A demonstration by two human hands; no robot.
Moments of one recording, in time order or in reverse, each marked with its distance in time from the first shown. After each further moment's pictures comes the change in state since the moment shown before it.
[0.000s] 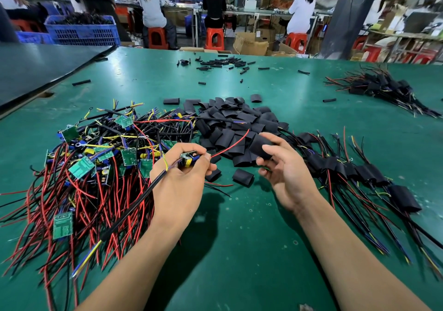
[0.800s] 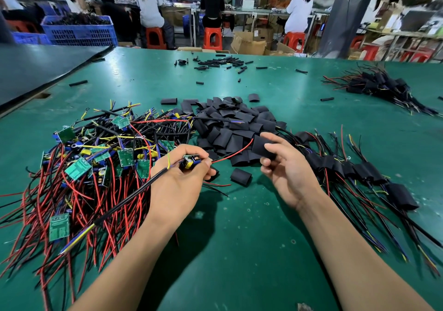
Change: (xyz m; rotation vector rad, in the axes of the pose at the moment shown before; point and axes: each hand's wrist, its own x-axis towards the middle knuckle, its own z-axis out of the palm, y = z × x) left_hand 0.004 0.001 -0.004 0.021 -0.131 -0.016; right_hand 0.007 -0.001 -0.010 0.058 0.026 0.017
